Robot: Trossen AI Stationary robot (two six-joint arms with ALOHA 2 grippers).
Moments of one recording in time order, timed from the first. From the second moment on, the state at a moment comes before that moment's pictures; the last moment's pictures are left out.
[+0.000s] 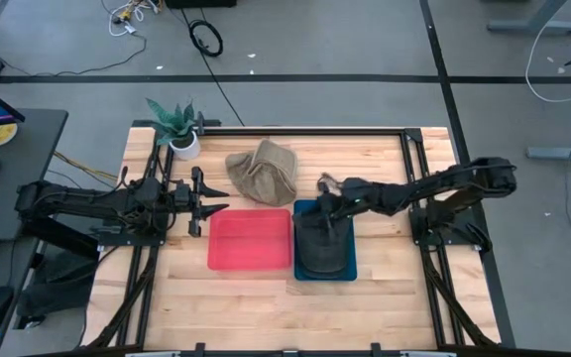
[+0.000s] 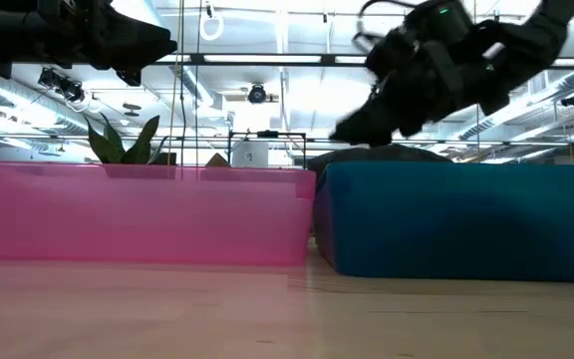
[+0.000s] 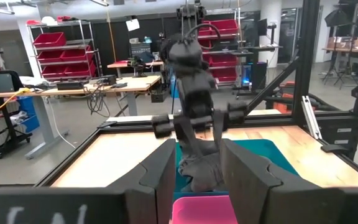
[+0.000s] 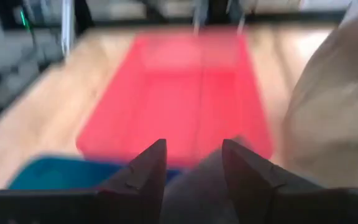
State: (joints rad) left arm 0.00 0.55 0.22 0.41 -0.07 0.06; right arm -0.04 1.49 0.59 0.48 -0.23 -0.01
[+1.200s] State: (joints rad) left arm 0.00 0.55 0.22 0.41 -0.08 0.07; right arm -0.10 1.31 0.69 0.05 -0.25 -0.06
